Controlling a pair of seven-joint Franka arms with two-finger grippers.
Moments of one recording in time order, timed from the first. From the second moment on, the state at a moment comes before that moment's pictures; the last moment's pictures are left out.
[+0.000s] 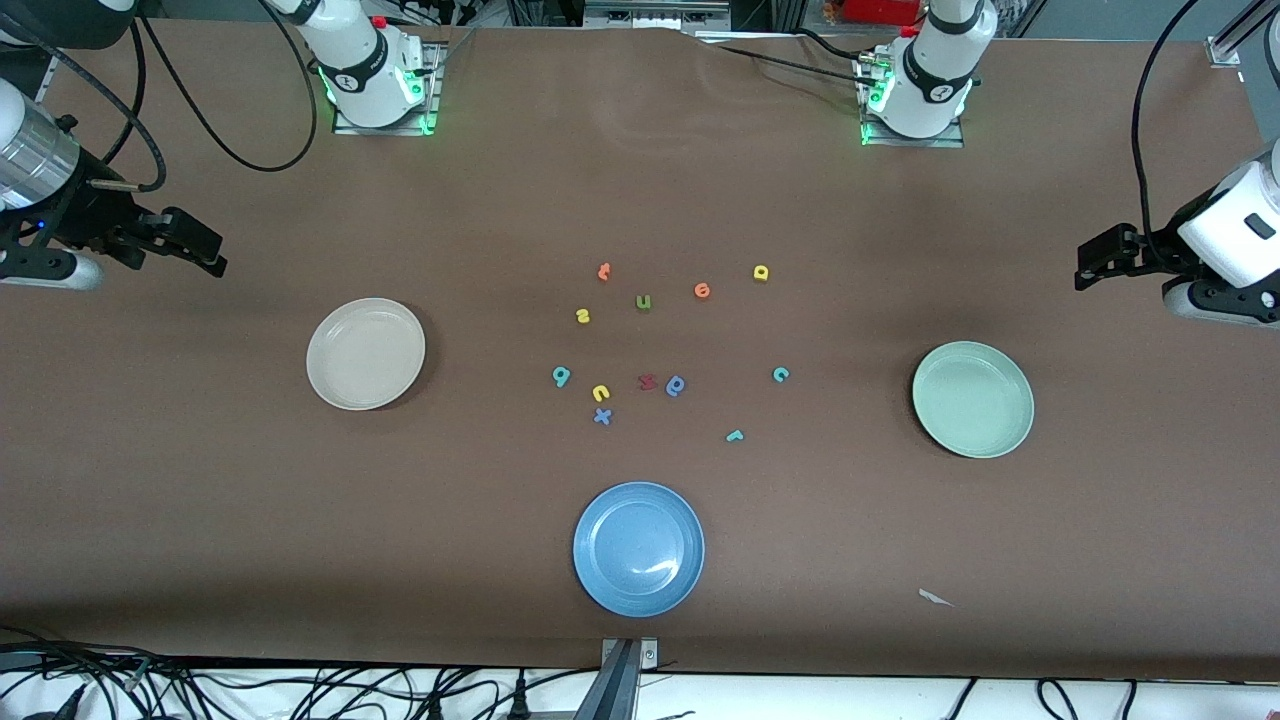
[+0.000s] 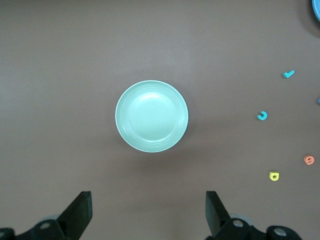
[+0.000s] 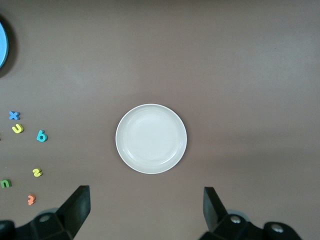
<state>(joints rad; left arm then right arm) -0.04 0.09 0.04 -1.58 0.01 1.61 0.14 0.05 0.00 0.01 -1.69 0.01 1.72 0.15</state>
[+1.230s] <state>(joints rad) -0.04 0.09 0.04 -1.58 0.01 1.61 0.14 0.05 0.00 0.01 -1.69 0.01 1.72 0.15</state>
